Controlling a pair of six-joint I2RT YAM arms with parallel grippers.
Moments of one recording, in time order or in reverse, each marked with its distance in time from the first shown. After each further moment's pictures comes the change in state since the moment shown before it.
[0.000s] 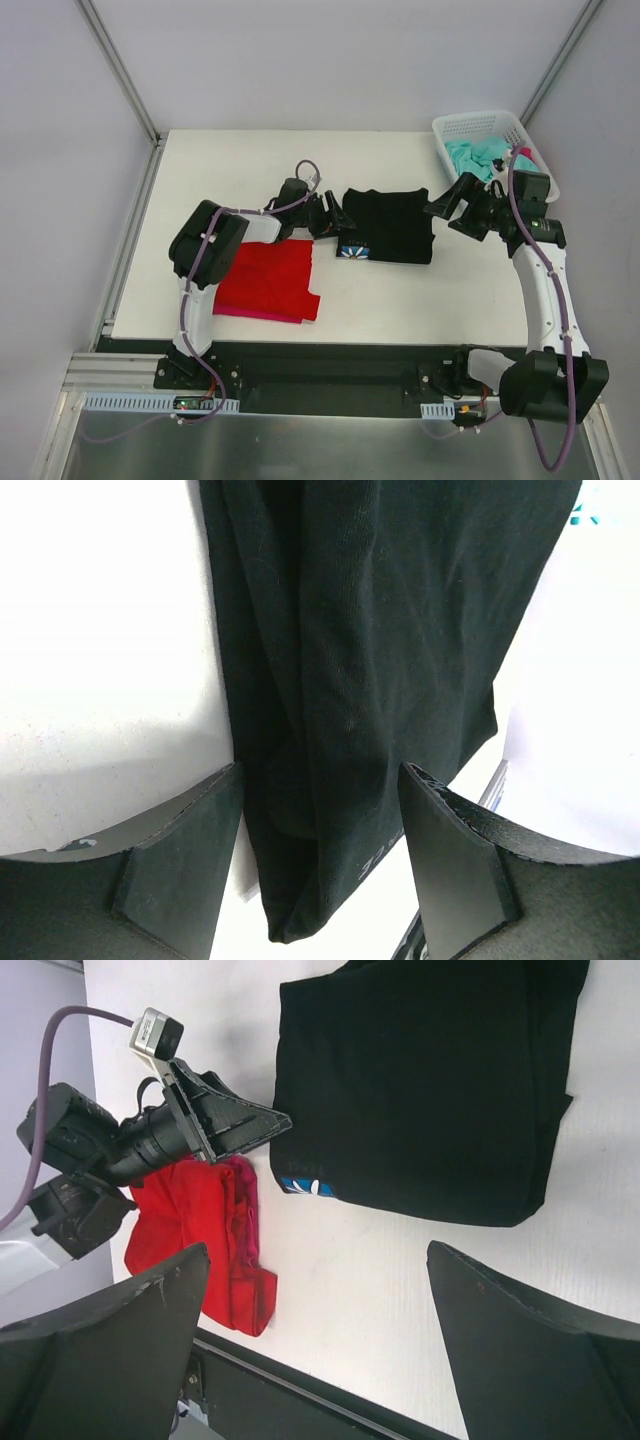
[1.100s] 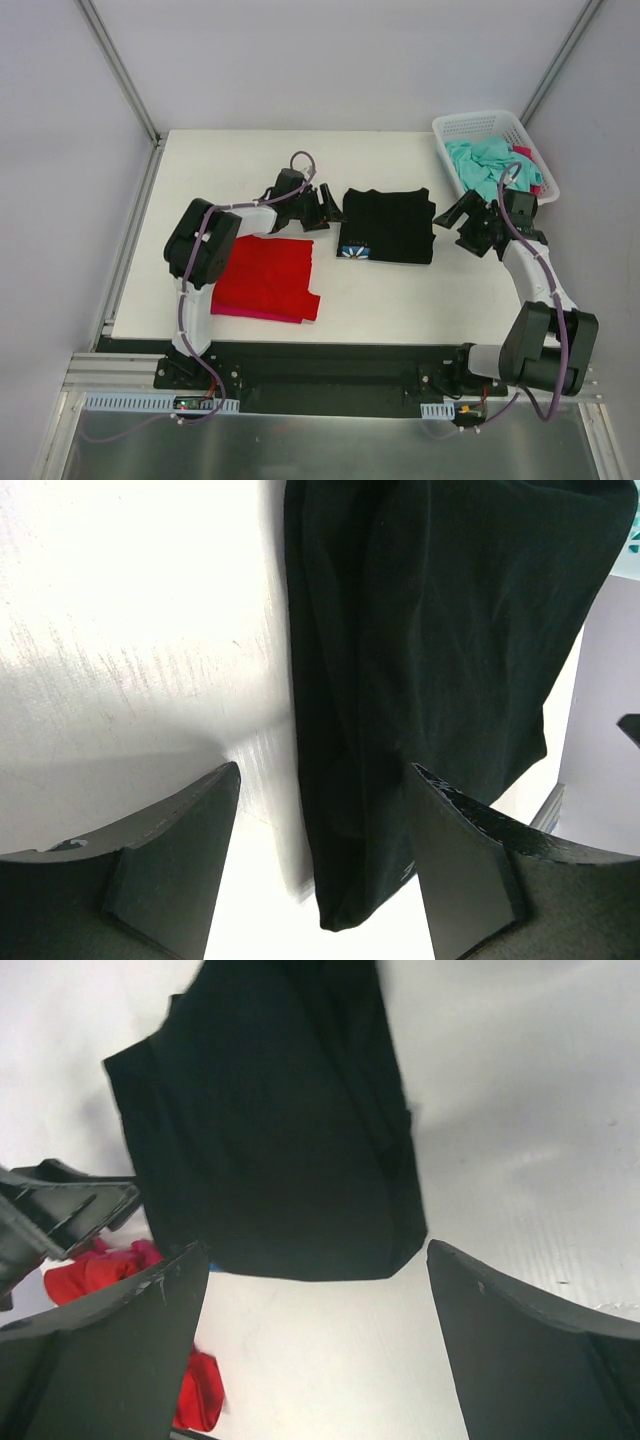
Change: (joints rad) left arm 0.042 -0.019 0.063 -0.147 -0.061 0.129; right arm -0.087 0.121 -0.240 0.280 0.129 0.098
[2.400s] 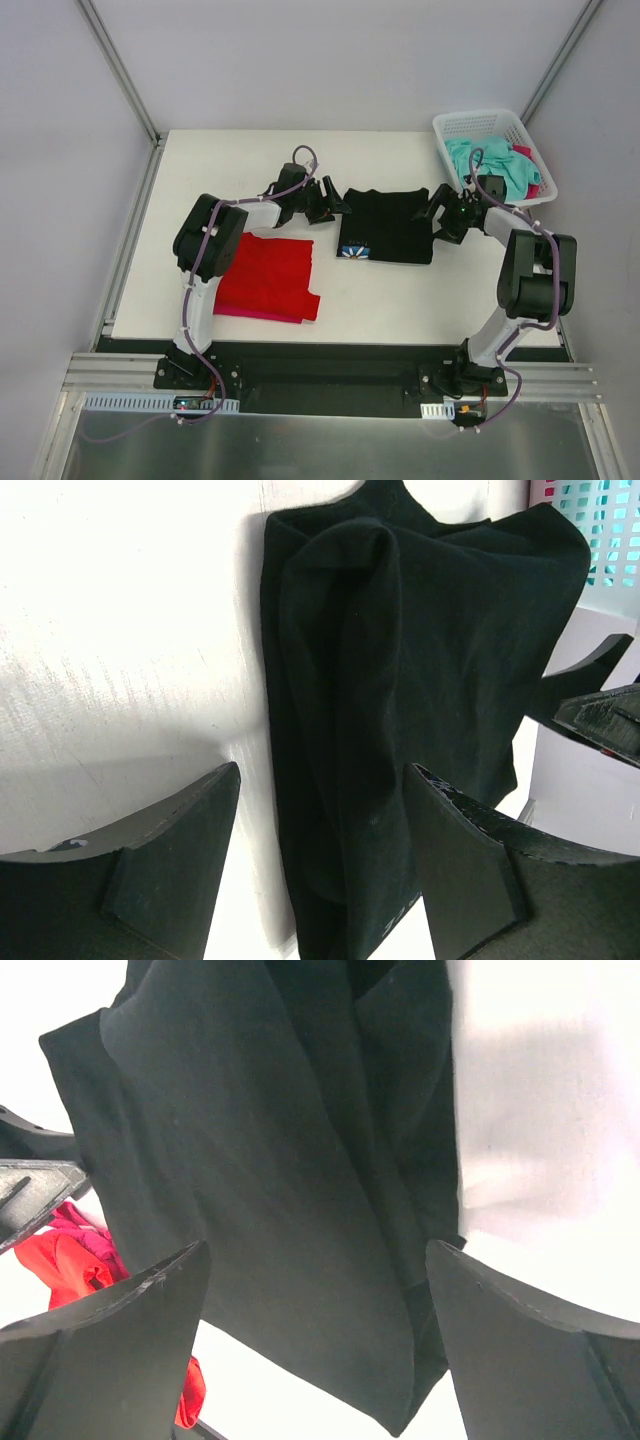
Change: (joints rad) left arm 0.011 0.095 0.103 0.052 0.034 -0.053; right arm 0.068 0.471 0.190 0.104 -0.116 -0.076
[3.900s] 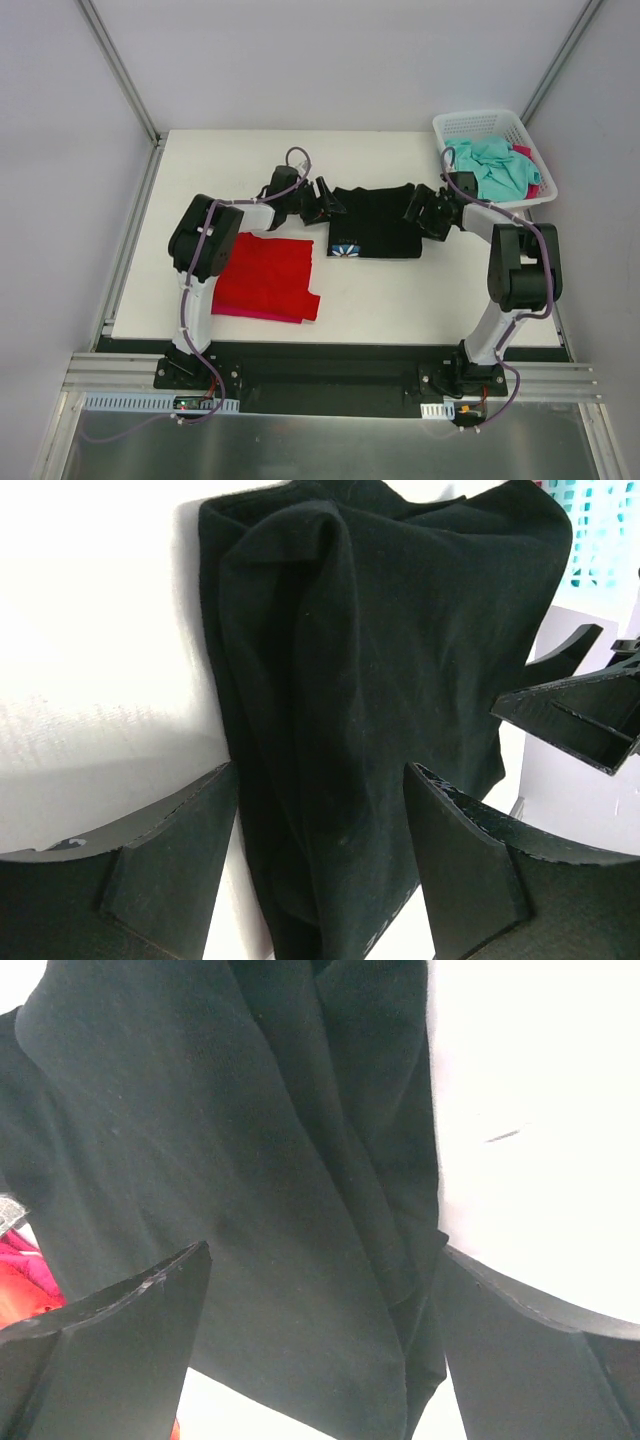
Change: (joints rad) left arm 0.035 -0.016 -0.060 0.067 0.025 -0.011; right arm 0.157 0.063 0.033 0.030 0.165 0.029
